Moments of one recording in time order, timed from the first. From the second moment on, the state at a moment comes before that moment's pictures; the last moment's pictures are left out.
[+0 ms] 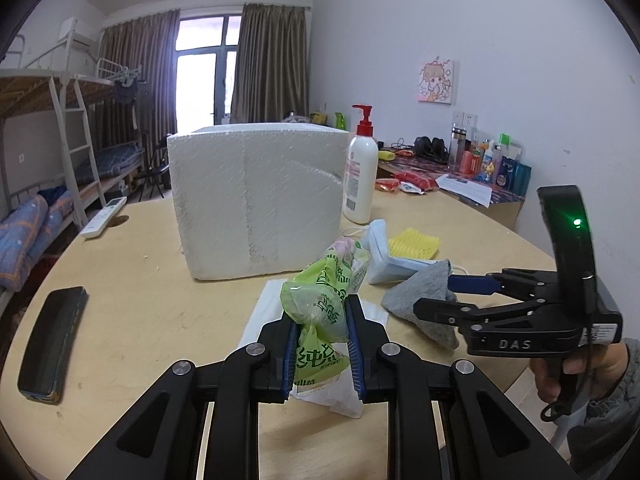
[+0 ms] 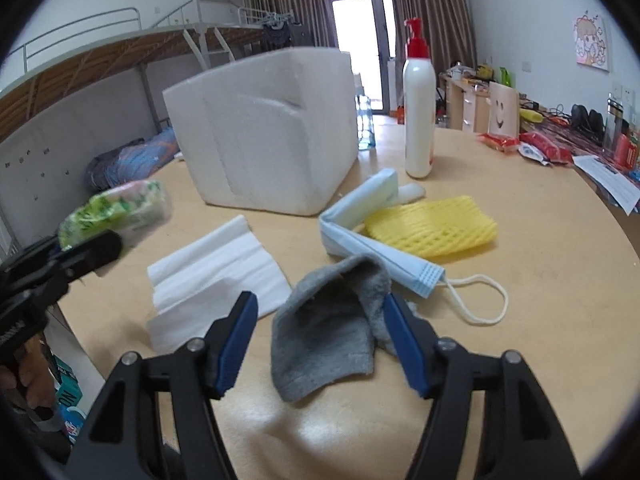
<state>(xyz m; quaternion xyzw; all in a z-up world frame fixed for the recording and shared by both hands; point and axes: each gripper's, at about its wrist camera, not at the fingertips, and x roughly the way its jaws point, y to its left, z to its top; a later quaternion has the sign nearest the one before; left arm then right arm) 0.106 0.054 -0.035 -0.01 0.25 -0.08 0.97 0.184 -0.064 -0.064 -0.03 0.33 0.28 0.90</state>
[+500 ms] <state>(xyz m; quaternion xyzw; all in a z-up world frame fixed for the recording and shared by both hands) 0.111 0.061 -0.031 -0.03 0.25 -0.08 0.97 0.189 -0.071 -0.068 -0.03 0.36 0.26 0.90</state>
